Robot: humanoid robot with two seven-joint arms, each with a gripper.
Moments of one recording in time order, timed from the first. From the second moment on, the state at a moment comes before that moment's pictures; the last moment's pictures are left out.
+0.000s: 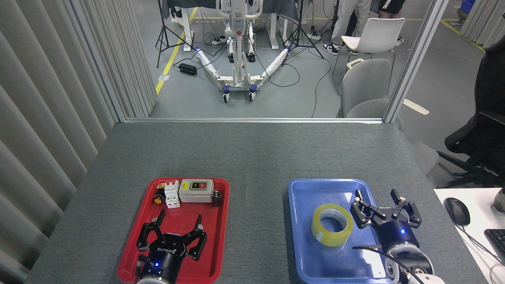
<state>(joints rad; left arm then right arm) -0.01 -0.06 -0.01 -1.49 -1.64 -0.11 0.12 -0.15 -0.10 -0.12 -1.37 1.44 -0.12 0.01</state>
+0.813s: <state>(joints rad) -0.01 -0.02 -0.01 -1.47 -1.60 -0.03 0.12 0.06 -0.26 0.08 -1.54 1.24 0.01 -0.07</state>
